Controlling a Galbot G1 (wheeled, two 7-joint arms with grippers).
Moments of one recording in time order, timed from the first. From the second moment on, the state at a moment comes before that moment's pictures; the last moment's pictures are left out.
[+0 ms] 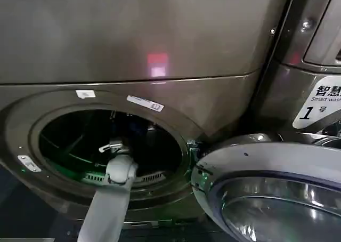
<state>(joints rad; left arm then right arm) 0.81 -1.49 -0.30 -1.52 -0.01 -0.23 -0.31 -1.82 1.00 2.46 1.81 0.70 -0.01 -0.14</state>
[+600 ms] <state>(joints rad) 0.86 -1.49 -0.30 -1.58 0.00 -0.15 -0.28 -1.81 1.01 2.47 1.84 0.73 -0.02 -0.15</state>
